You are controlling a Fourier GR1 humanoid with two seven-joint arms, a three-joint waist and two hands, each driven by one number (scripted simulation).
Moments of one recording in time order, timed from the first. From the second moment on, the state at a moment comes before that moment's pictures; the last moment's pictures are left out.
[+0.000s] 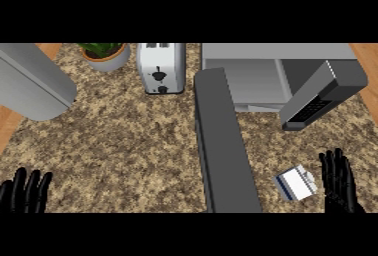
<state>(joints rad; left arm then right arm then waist) 0.61 0.01 -0.14 -2.24 0.01 -0.02 -0.23 0.41 -0.03 0.07 -1.85 0.04 -0.09 -0.47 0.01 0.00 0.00</state>
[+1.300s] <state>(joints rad) 0.68 0.02 -0.17 -2.23 0.02 -0.02 -0.30 0.19 -0.14 -0.16 -1.19 0.03 0.00 -0.79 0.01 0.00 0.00</state>
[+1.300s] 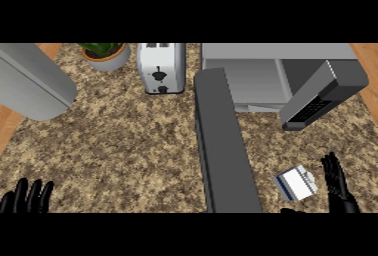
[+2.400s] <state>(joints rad) 0.67 0.04 -0.11 -2.19 0.07 -0.05 -0.33 -0.11 -0.20 -0.23 -0.56 0.04 0.10 -1.02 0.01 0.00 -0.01</state>
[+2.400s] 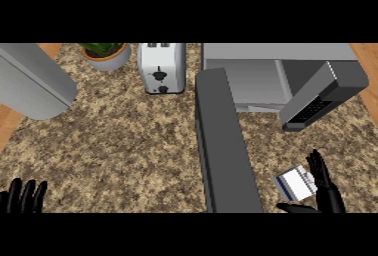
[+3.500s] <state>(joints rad) 0.70 0.04 -0.09 -2.20 0.08 -0.07 -0.35 -0.16 -0.17 -0.23 -0.54 -0.07 0.24 -1.00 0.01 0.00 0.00</state>
